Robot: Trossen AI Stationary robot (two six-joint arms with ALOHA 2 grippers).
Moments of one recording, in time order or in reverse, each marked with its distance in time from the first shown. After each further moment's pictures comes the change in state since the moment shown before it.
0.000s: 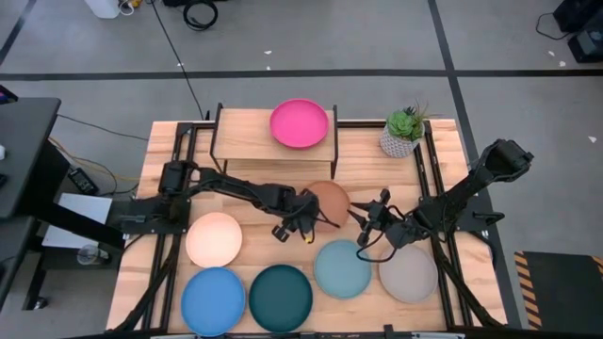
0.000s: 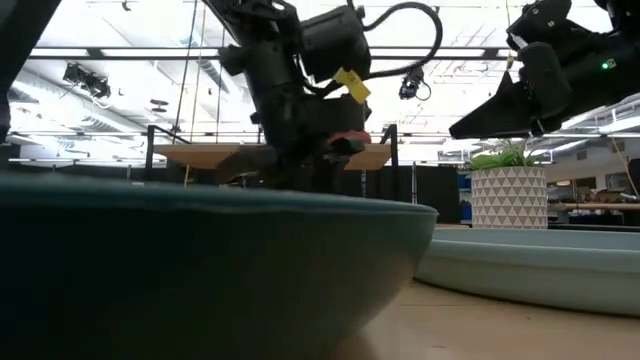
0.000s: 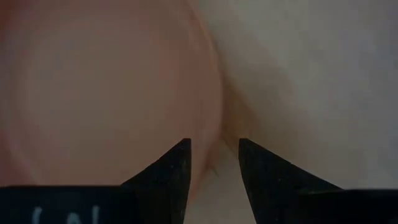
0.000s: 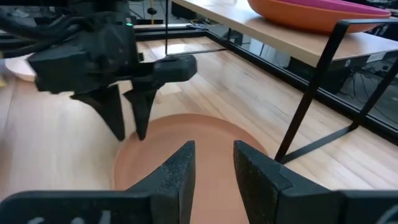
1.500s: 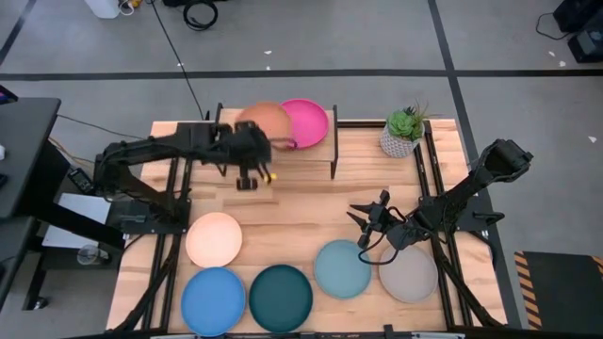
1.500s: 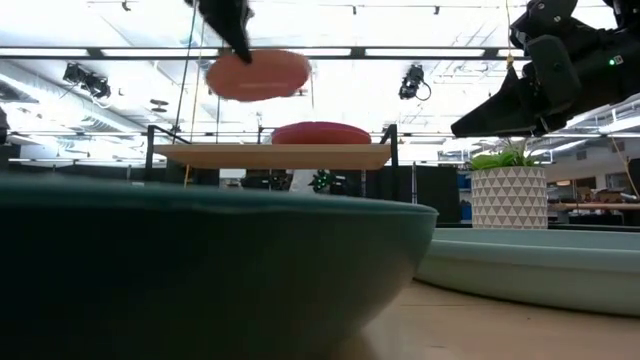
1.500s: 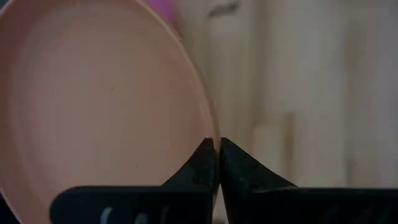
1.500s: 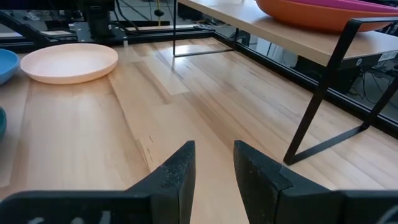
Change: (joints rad) left arm 0.212 -0.564 0.225 -0.695 -0.274 -0.411; right arm 0.015 0.006 0.000 0.014 -0.008 0.010
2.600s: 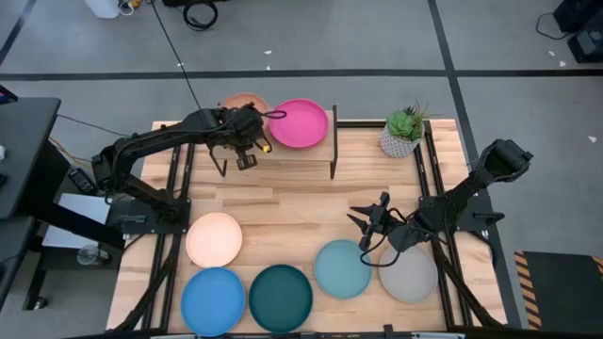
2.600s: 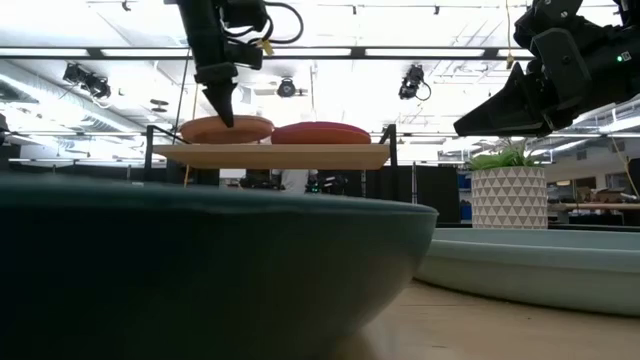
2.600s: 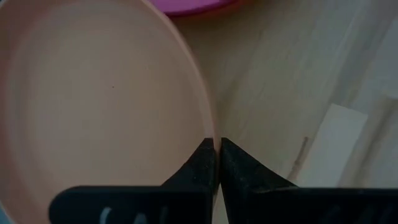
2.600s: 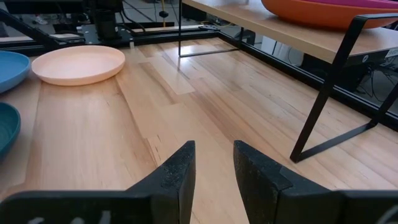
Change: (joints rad) left arm 0.301 0.002 -0.242 0.174 0.027 -0.038; right arm 0.021 0.000 0.000 0.001 0.000 0.021
